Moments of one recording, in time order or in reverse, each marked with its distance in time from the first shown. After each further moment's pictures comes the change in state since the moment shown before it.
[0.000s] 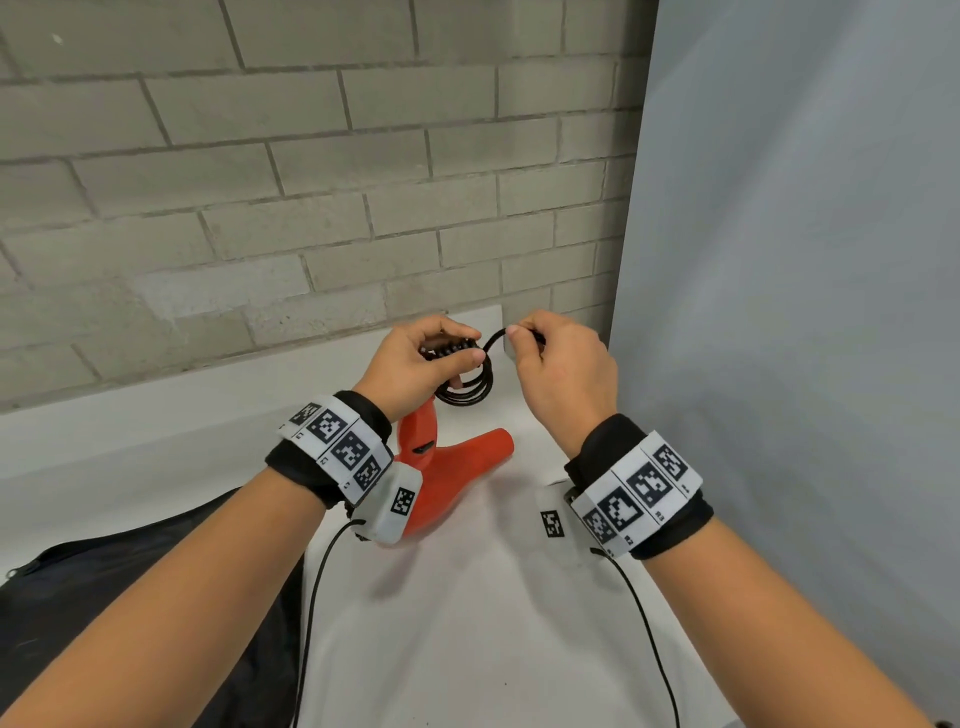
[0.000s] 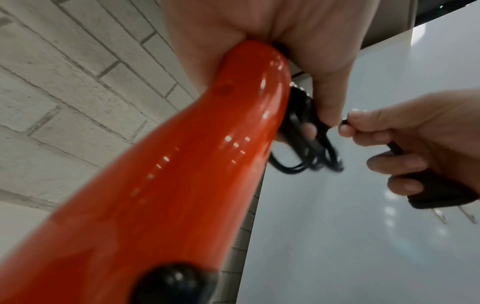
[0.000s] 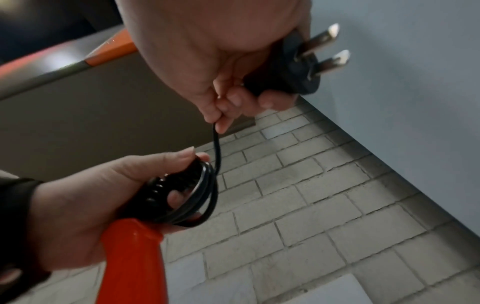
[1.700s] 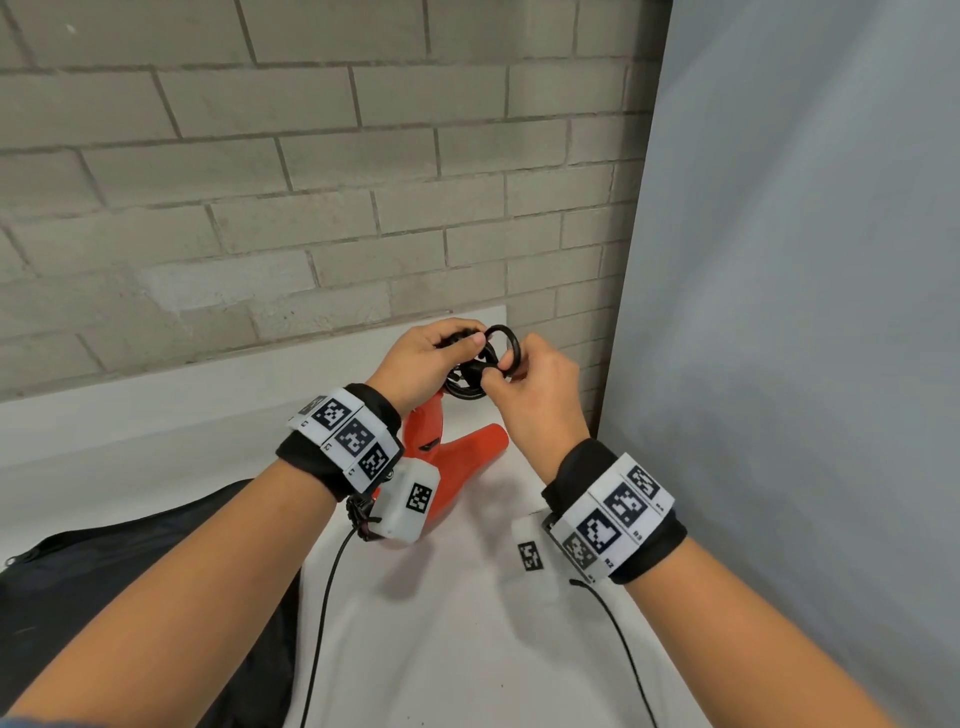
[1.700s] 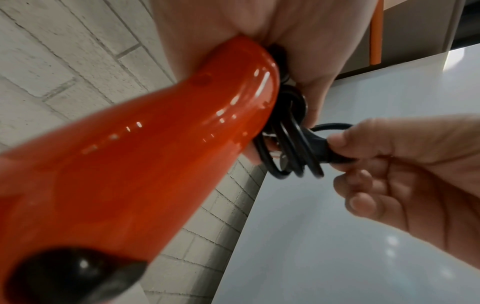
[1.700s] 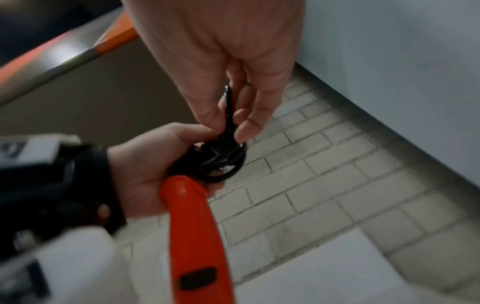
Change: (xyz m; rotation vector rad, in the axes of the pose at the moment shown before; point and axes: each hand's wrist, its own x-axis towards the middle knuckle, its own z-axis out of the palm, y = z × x) left_hand 0.003 0.005 0.008 -0.040 0.007 -0.138; right_hand -0.013 0.001 0.032 0.393 -0.036 0.084
